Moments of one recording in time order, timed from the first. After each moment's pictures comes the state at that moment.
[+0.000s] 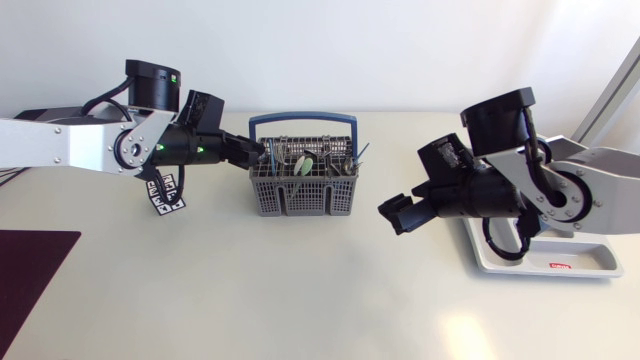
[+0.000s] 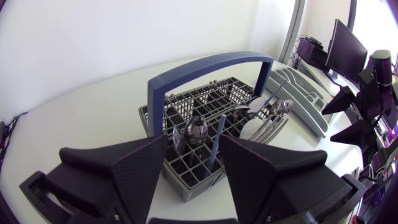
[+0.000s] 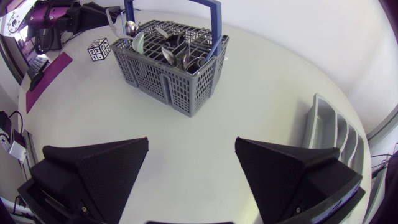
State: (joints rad) left arm -0.25 1.68 1.03 0.07 0.33 0.11; right arm 0.38 1.35 0.79 -0.24 -0.12 -0.11
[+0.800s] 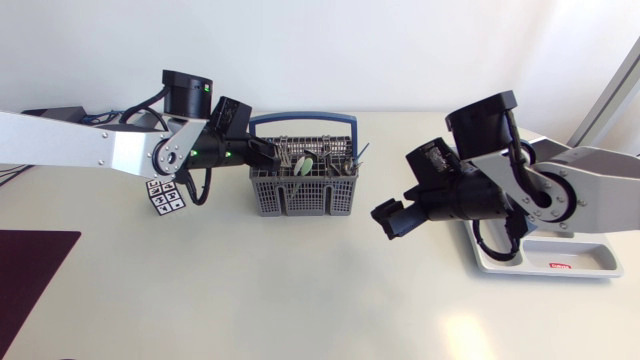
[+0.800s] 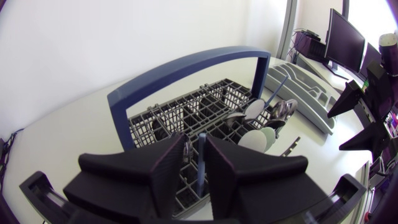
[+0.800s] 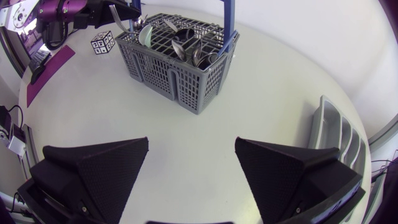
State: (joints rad) left arm -0.33 1.79 1.08 0.18 0.27 0.14; right arm 0.42 1.38 0.80 -0.24 -0.11 -0.11
